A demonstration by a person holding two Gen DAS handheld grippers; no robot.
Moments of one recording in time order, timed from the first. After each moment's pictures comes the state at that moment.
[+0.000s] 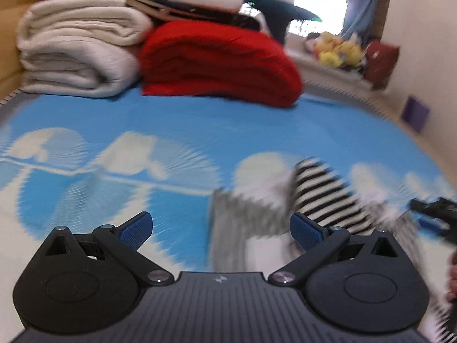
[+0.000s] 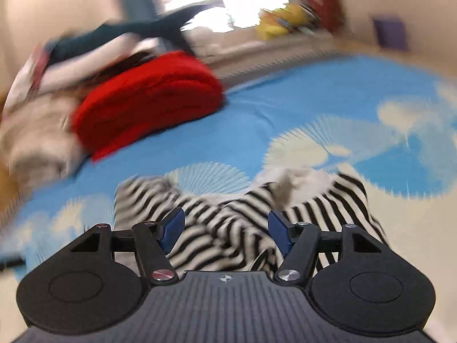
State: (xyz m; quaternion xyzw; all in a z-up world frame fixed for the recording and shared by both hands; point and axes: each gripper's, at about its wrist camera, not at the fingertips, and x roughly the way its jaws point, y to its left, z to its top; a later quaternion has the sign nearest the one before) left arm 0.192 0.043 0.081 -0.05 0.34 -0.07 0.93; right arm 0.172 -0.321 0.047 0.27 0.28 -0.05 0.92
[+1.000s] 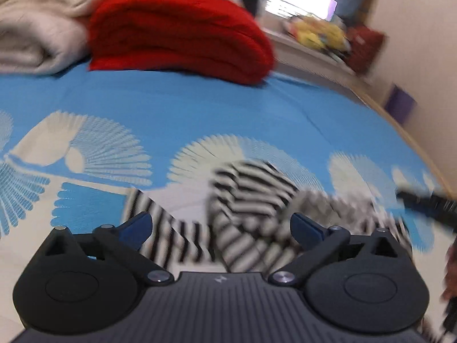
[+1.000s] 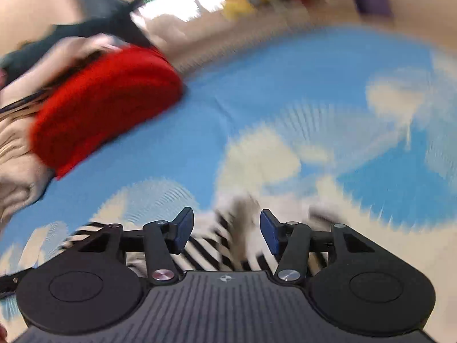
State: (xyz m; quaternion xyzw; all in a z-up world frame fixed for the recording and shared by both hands) left arm 0.274 -0.040 0.011 -0.05 0.38 -0.13 0.91; right arm 0.228 -0.350 0.034 0.19 0.30 -0.03 0.94
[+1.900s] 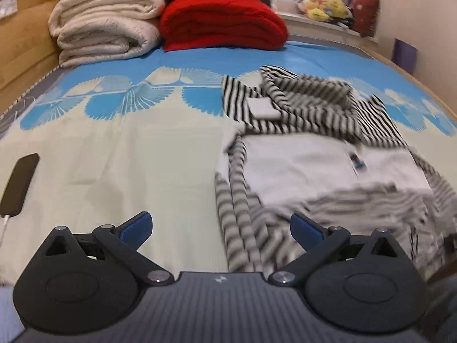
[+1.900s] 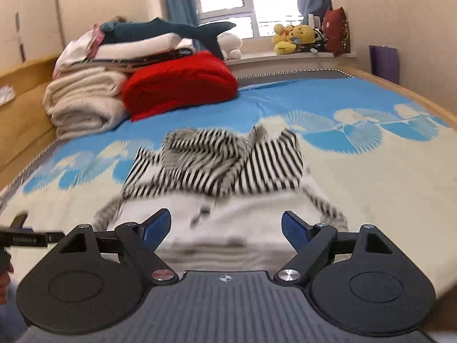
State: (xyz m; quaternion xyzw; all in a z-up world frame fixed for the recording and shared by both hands) left arm -0.118 0.057 0.047 0.04 0.38 -0.04 0.92; right arm -0.190 -0.250 0.101 0.09 0.29 -0.01 0.95
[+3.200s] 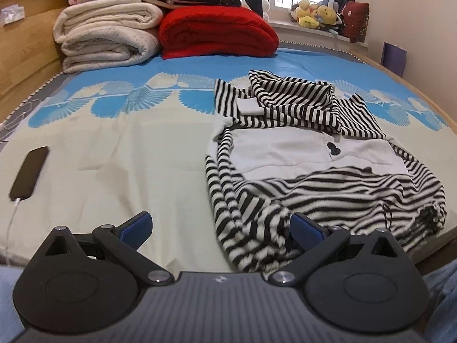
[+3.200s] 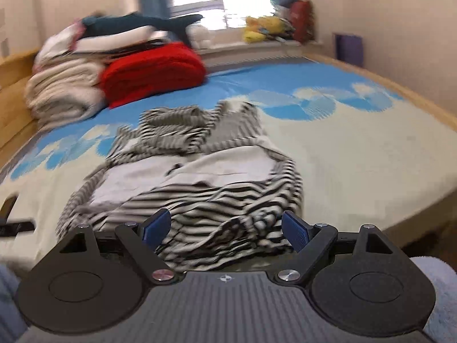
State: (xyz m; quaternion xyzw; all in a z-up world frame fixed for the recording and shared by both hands) left arm -0.166 0.047 0.057 0.03 0.37 -0.05 0.93; right arm -0.251 -0.279 0.084 0.14 0.31 -0.10 0.94
